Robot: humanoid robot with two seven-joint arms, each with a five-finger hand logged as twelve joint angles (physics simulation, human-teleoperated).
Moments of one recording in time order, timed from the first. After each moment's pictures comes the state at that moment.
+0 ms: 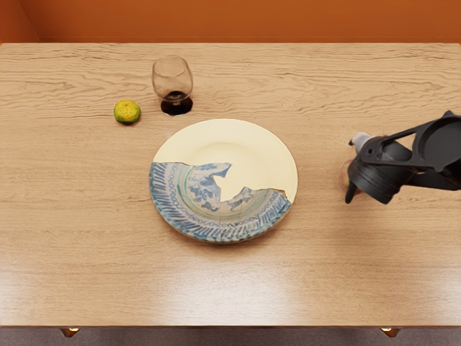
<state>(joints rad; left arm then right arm) 0.04 0.00 -0.19 -0.31 0.11 -0.08 0.10 1.66 -0.35 -0.72 1.43 -0.09 -0.61 -0.61</state>
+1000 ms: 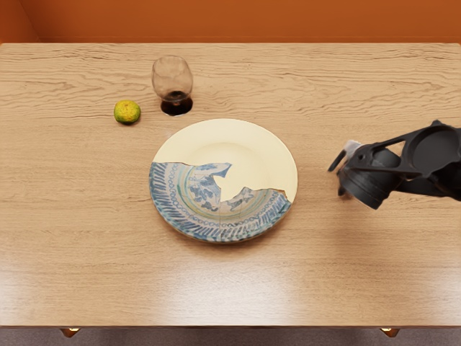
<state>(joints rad) 0.04 0.00 -0.19 -0.31 0.11 -0.08 0.10 1.59 -0.33 -0.66 1.39 -0.09 -0.61 -0.61</state>
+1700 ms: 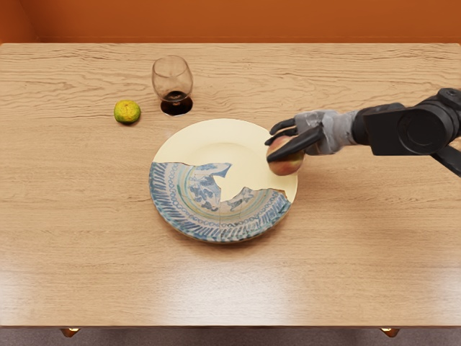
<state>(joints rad) 0.04 0.00 -0.19 -0.31 0.11 -0.08 0.10 1.09 -0.56 0.40 1.27 -0.09 0.06 -0.61</state>
